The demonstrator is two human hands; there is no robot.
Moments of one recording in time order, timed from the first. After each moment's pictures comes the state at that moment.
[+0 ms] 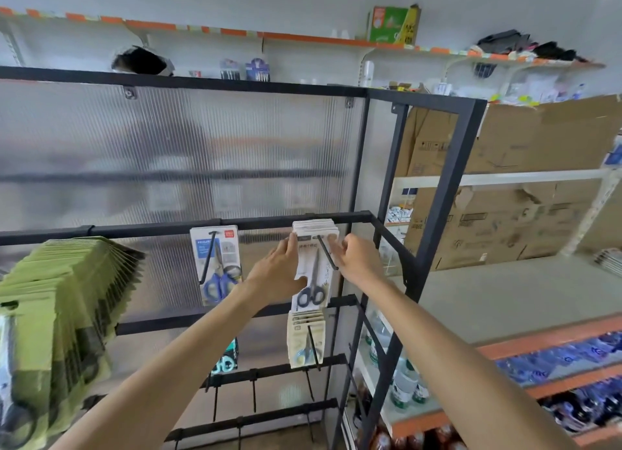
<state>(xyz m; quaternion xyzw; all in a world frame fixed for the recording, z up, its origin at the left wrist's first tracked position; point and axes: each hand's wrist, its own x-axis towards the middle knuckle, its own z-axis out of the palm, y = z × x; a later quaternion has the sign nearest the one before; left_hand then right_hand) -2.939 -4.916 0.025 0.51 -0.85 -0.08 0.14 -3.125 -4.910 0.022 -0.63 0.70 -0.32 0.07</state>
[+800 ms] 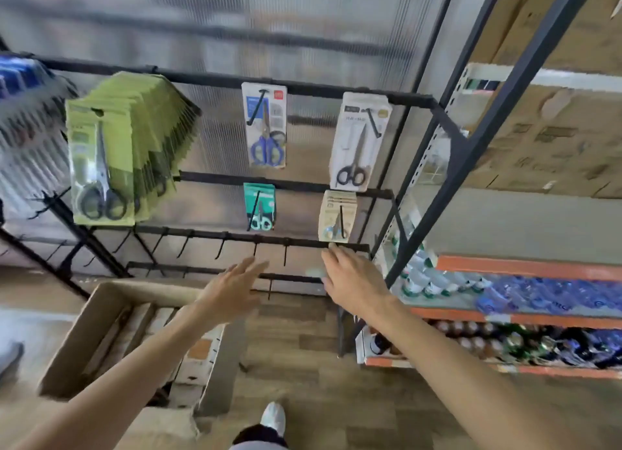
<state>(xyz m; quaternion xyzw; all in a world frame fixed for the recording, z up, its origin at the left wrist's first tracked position) -2.814 -4.713 -0.163 0.60 -0.78 -0.18 0.02 -3.076 -4.722 -0.115 -0.85 0.52 0.00 -0.02</state>
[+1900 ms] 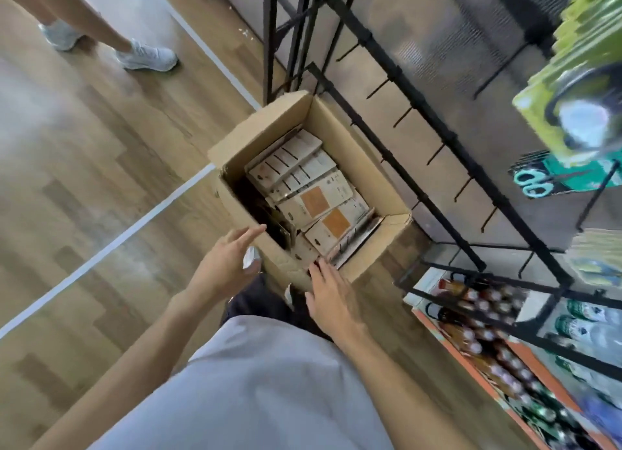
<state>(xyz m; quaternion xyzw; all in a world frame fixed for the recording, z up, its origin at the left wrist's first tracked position) -2.533 -4.476 -0.346 0.82 -0.38 -0.40 0.15 -2.736 -4.591 -0.349 -0.88 0.32 0.28 0.21</state>
